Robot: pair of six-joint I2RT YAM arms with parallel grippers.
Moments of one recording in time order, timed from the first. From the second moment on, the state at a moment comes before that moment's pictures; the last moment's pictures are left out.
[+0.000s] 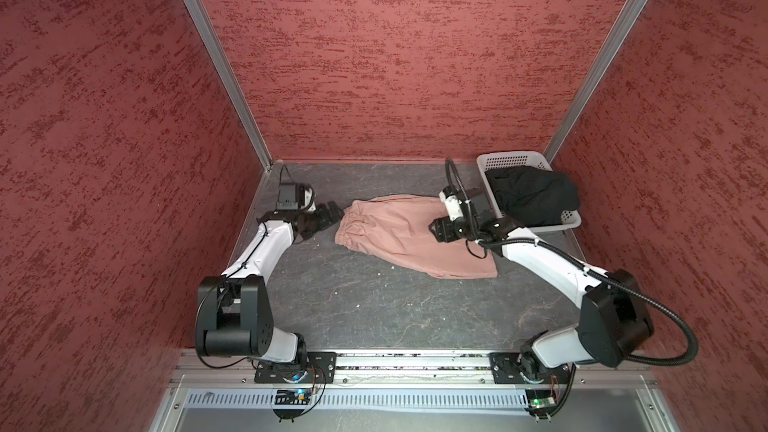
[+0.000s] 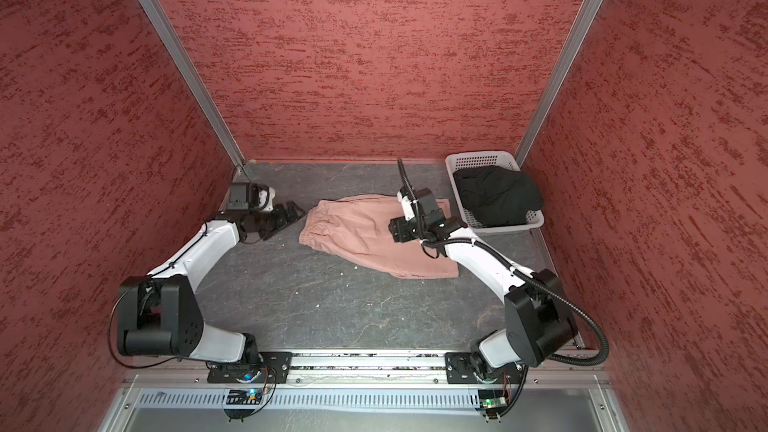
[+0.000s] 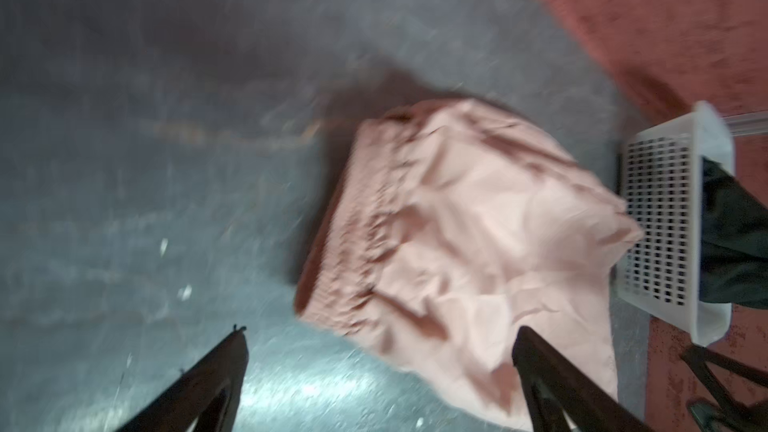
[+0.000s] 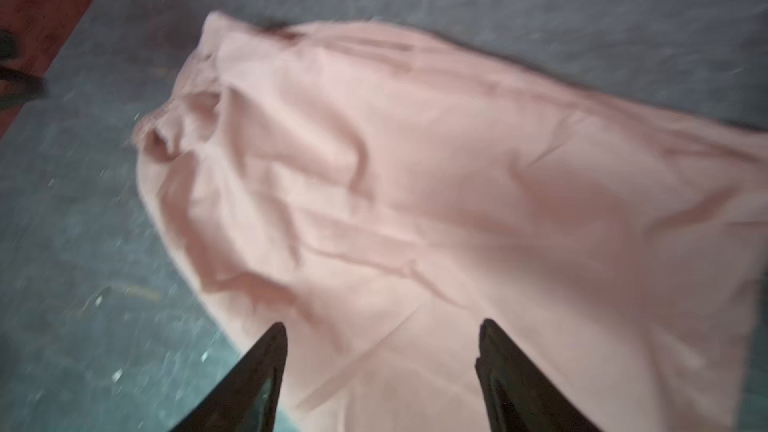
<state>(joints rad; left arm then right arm) 0.05 1.46 0.91 -0.47 0.39 -0.50 0.53 1.45 1.01 -0.38 -0.14 0.23</state>
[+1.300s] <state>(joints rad) 0.05 1.59 0.98 -0.32 0.56 -0.57 0.48 1.42 0.64 -0.29 -0.06 0.64</state>
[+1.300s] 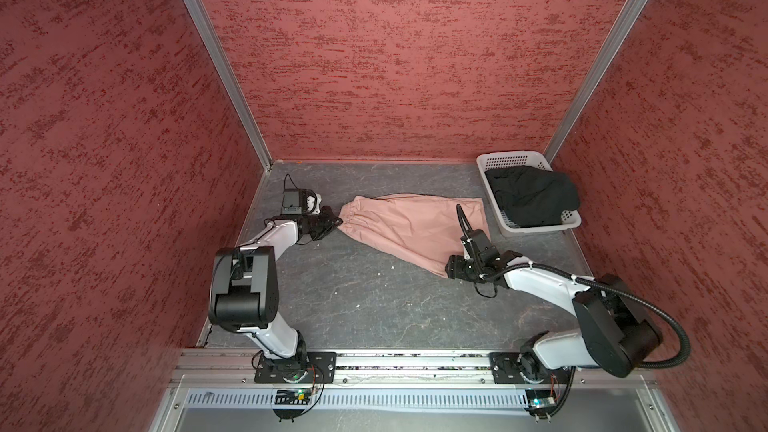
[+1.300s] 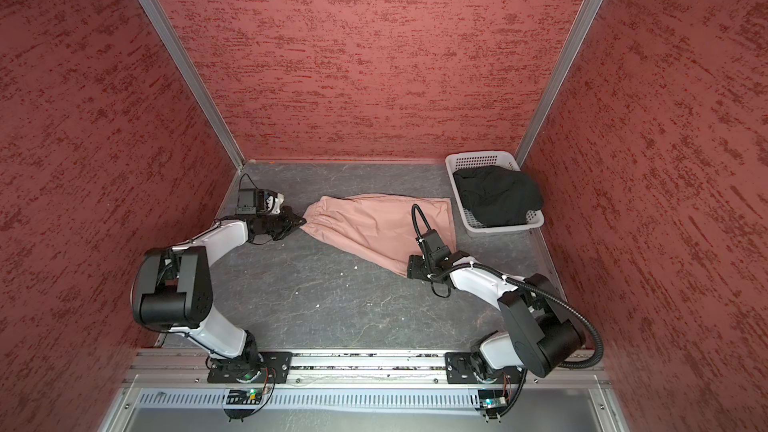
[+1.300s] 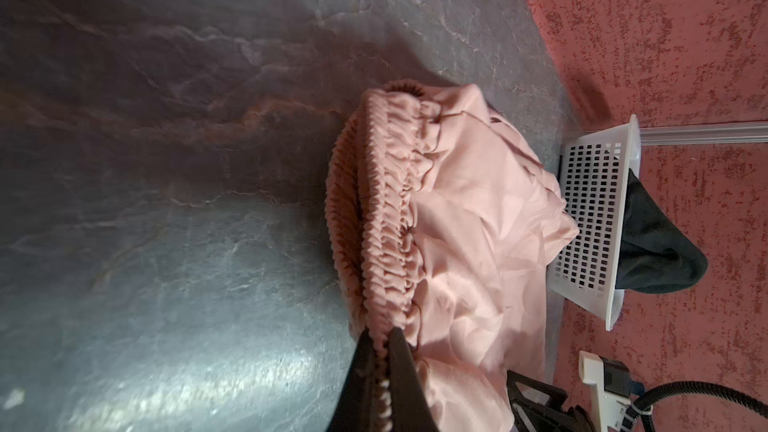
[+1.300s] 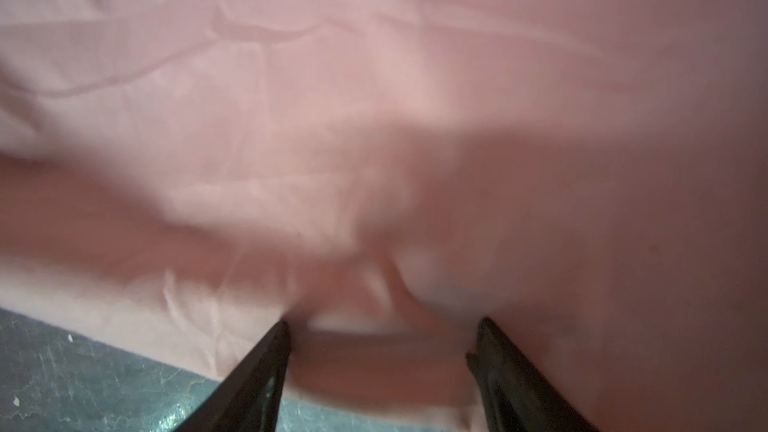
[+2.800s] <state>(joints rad) -0.21 1.57 0.88 -0.25 0.50 -0.56 0.40 1.47 0.92 -0.29 -0.05 0.39</state>
